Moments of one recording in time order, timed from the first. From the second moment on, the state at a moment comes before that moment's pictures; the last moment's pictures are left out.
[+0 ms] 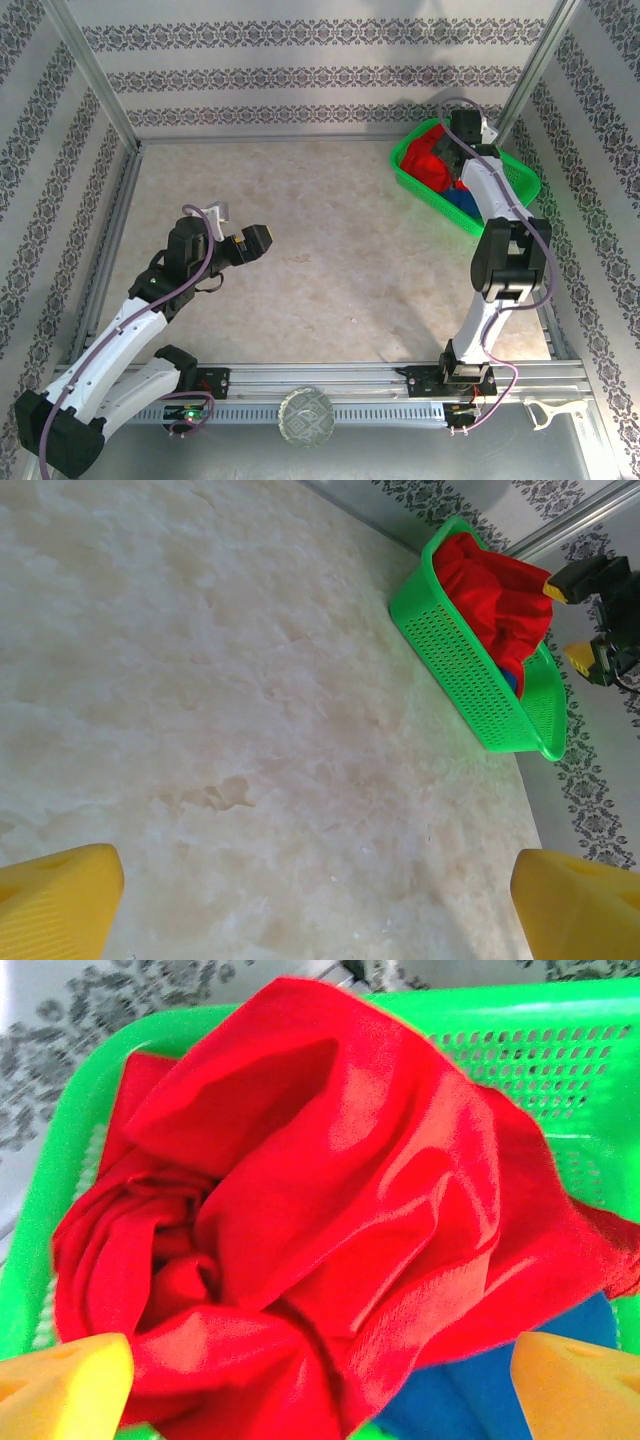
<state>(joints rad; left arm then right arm) -0.40 0.85 0.72 -0.36 0.20 -0.72 -0.05 1.90 1.65 -0.58 0.32 0.63</state>
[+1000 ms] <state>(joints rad) -0.40 0.89 0.70 -0.28 0.23 -0.76 0.08 1.83 1.91 -0.46 0.00 0.65</state>
